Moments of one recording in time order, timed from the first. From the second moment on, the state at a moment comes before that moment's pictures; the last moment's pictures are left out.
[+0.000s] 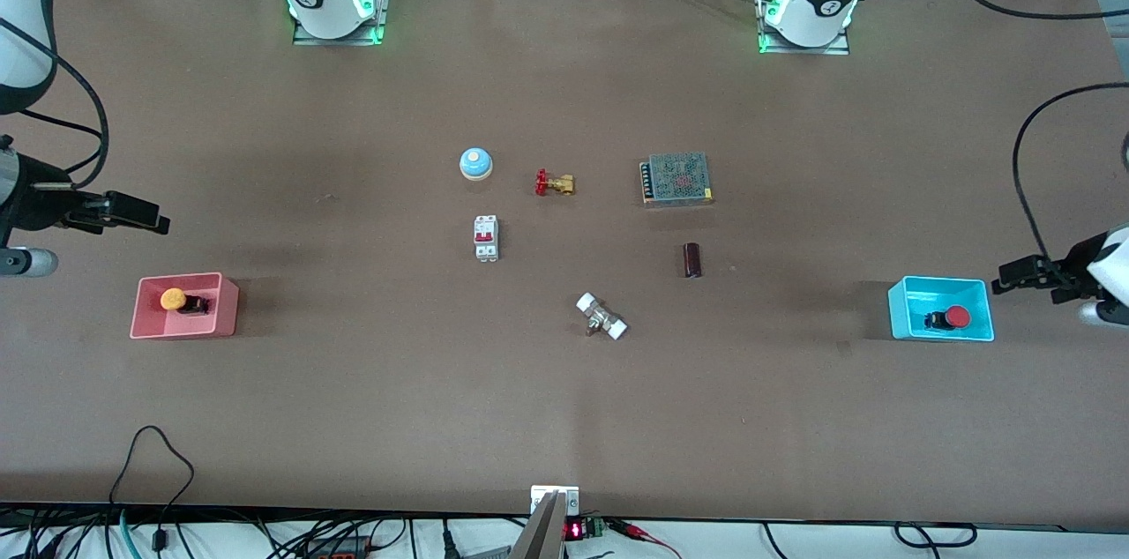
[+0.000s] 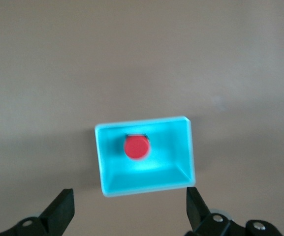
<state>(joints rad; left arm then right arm) 0.73 0.47 -0.56 -1.57 0.17 1.97 0.26 0.19 0.29 -0.32 -1.42 0.17 1.64 -0.11</state>
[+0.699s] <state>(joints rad) 0.71 0.28 -0.85 -1.53 0.17 1.55 -0.14 0.11 0.17 -0.19 -1.47 0.03 1.54 -0.06</state>
